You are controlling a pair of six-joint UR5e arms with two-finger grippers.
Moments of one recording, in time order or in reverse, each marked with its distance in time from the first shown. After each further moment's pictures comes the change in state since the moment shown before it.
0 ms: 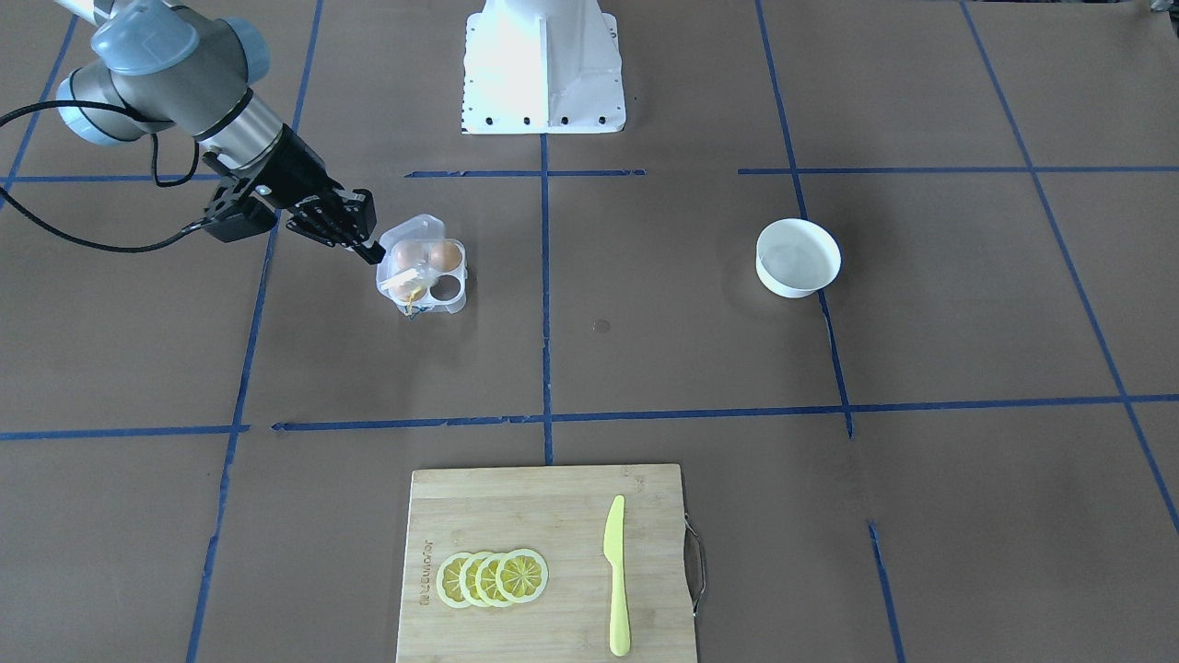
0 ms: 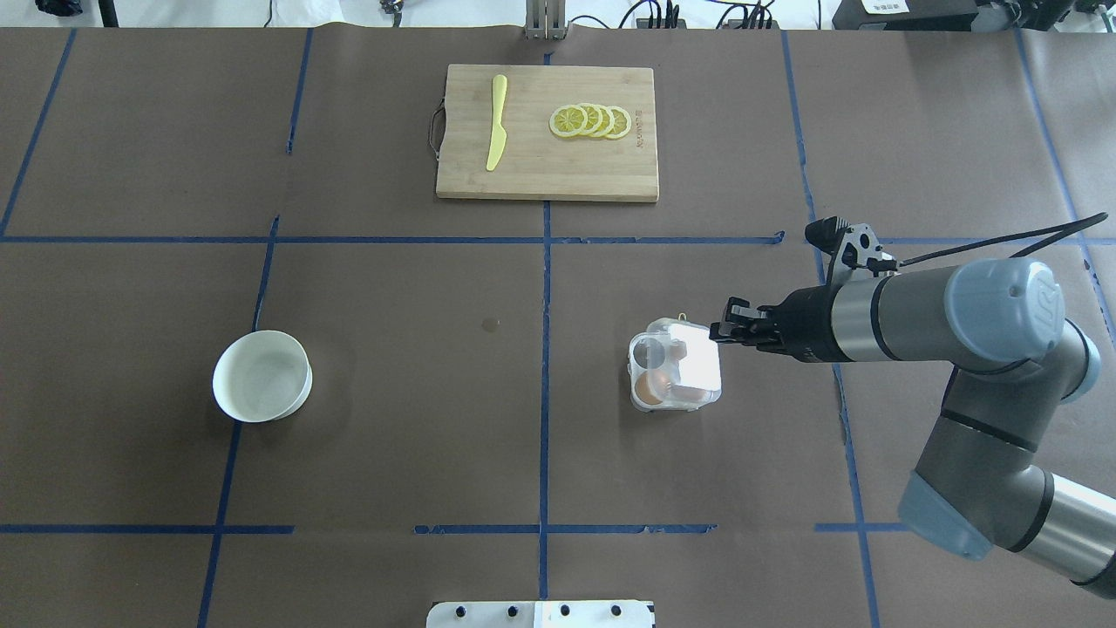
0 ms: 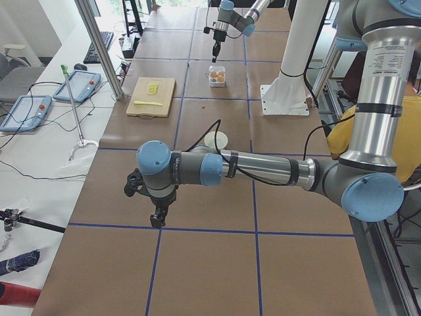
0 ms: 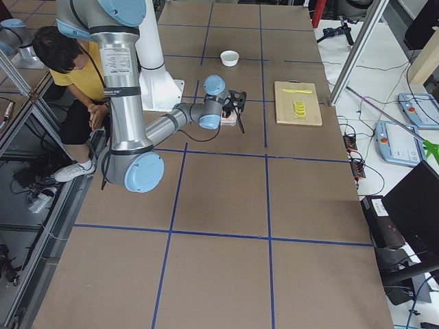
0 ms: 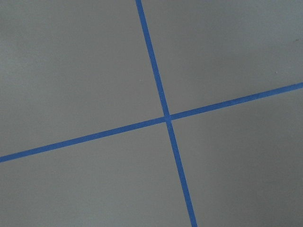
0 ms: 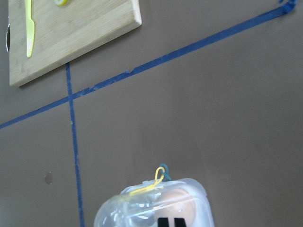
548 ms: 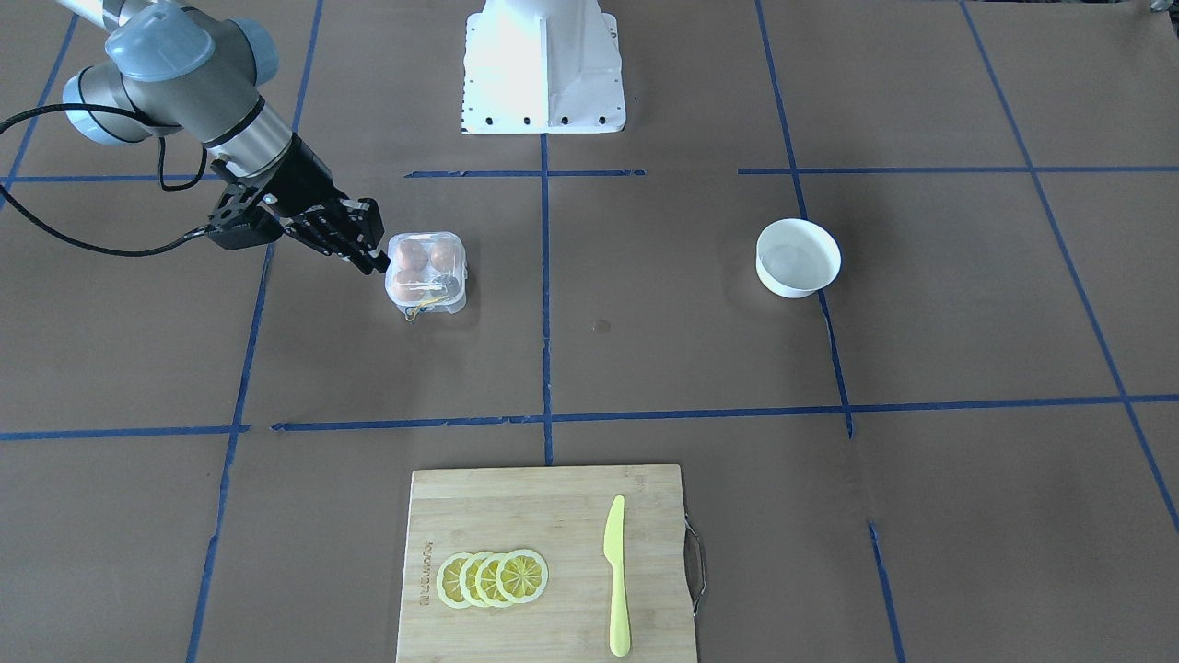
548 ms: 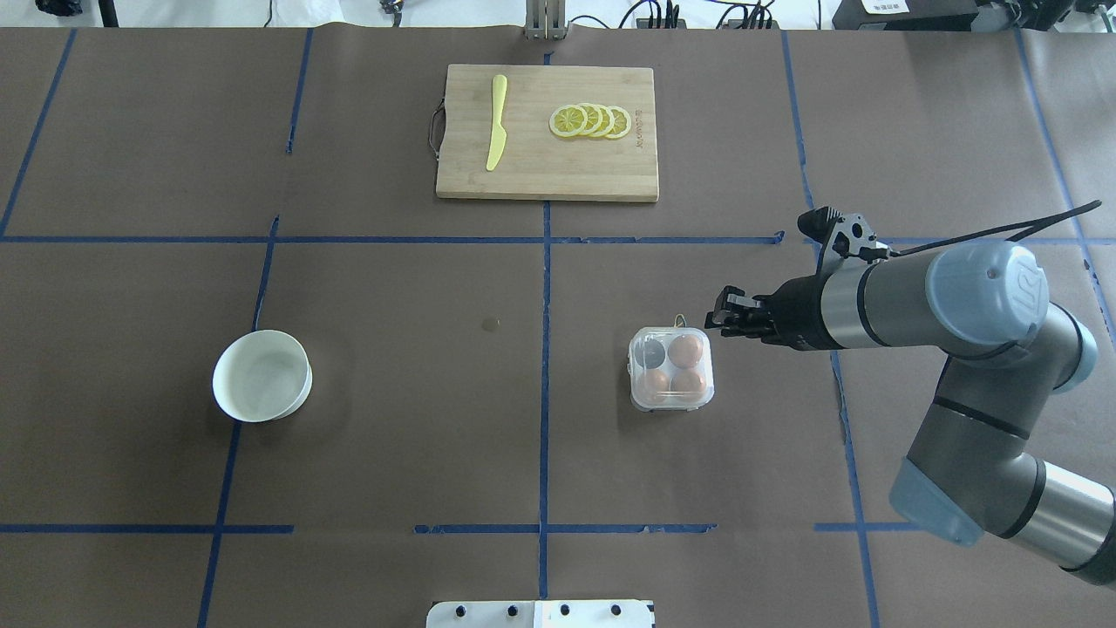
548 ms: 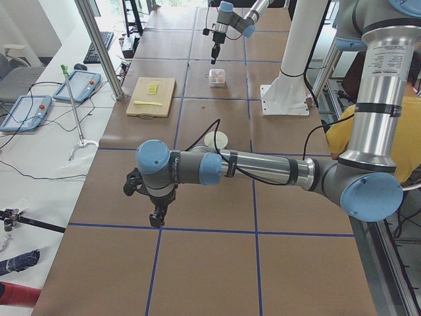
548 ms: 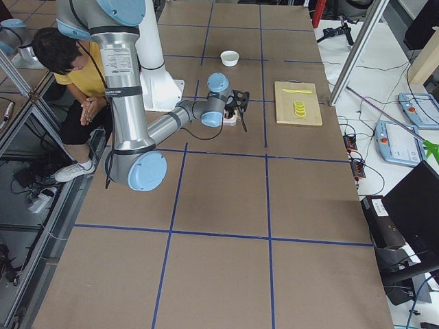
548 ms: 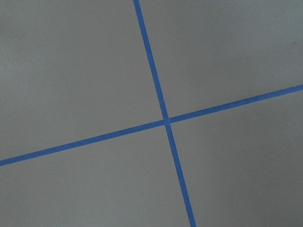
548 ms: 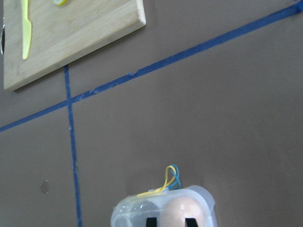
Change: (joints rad) left arm 0.002 -0.001 0.001 -0.004 0.000 0.000; right arm 0.065 0.013 0.002 -0.141 0.046 -0.066
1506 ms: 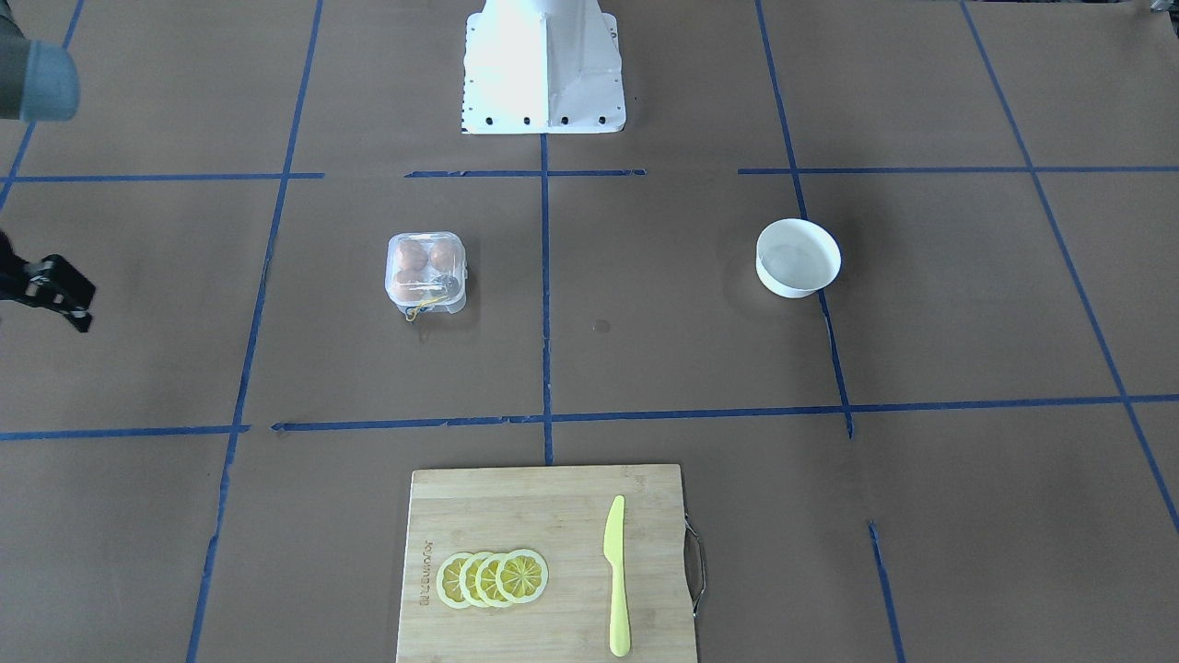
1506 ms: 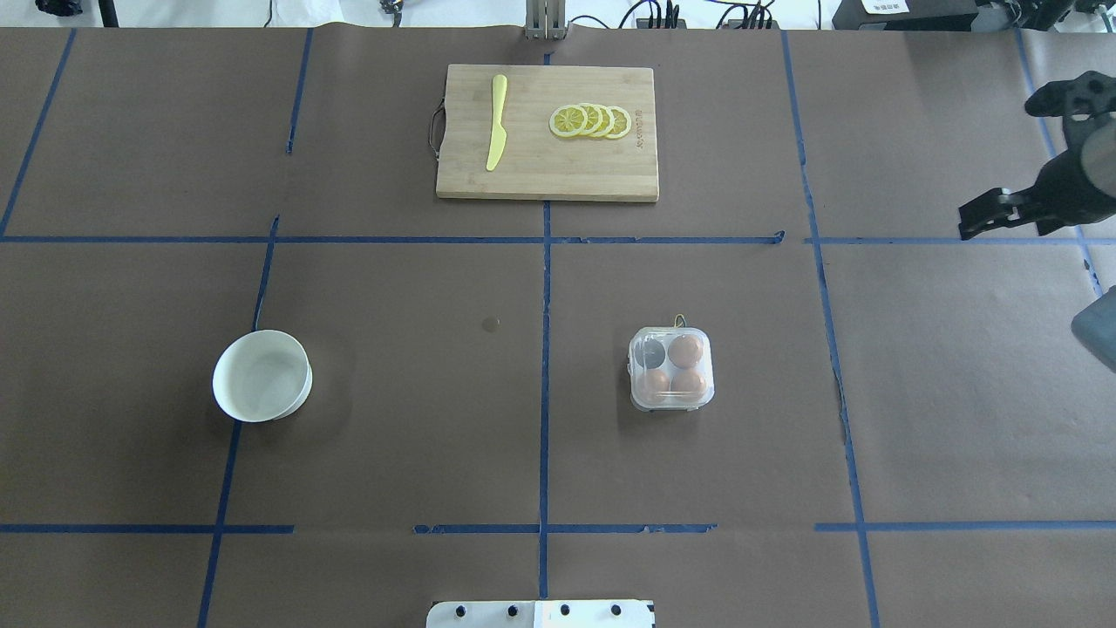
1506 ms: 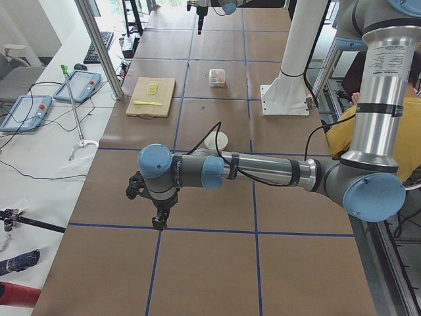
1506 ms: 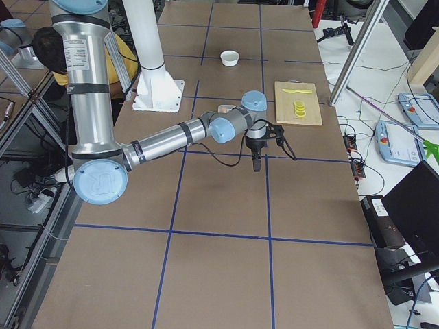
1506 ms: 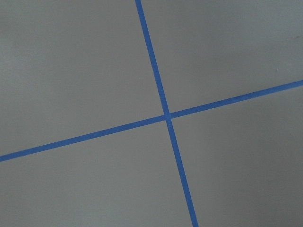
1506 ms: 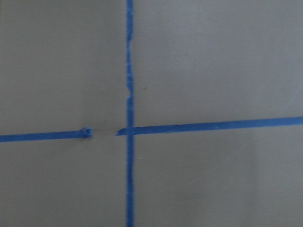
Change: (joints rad) left arm -0.001 0.018 0.004 -0.004 -0.001 0.005; right arm 0.518 -0.108 -0.006 -0.611 0.187 -1.009
